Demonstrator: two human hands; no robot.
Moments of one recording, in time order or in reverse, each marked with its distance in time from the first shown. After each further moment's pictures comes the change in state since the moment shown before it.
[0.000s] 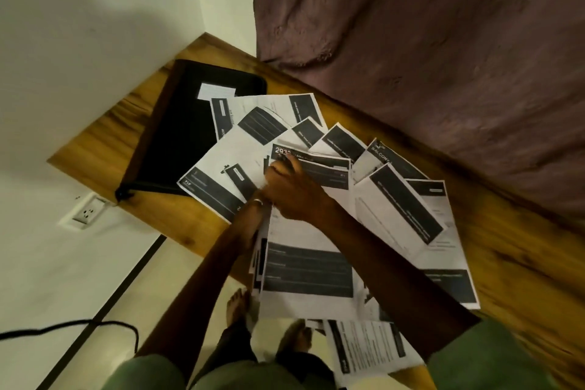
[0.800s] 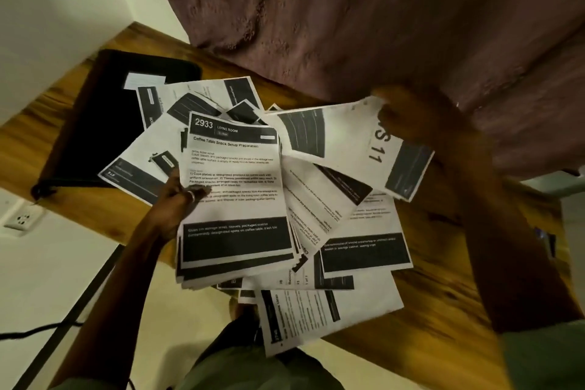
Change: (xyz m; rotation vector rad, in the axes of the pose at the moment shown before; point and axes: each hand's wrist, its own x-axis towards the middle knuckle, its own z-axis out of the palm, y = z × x) left_hand -0.004 -0.010 0.006 0.045 0.053 0.275; right_hand -0.254 0.201 -0.069 0.331 0.225 0.619
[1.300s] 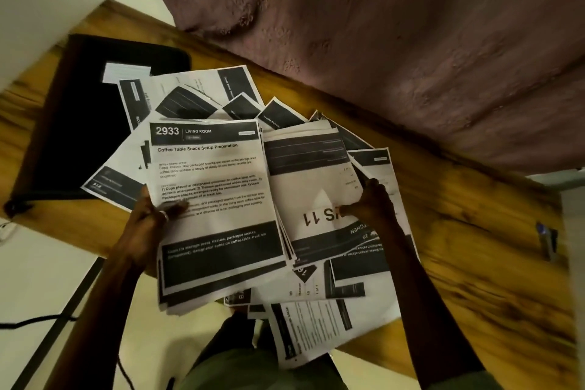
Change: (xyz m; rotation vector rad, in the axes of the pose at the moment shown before) left_hand -0.009 0.004 -0.035 -0.015 0.051 -0.059; right_hand -0.061 -0.030 0.216 0.371 -0.371 0.852
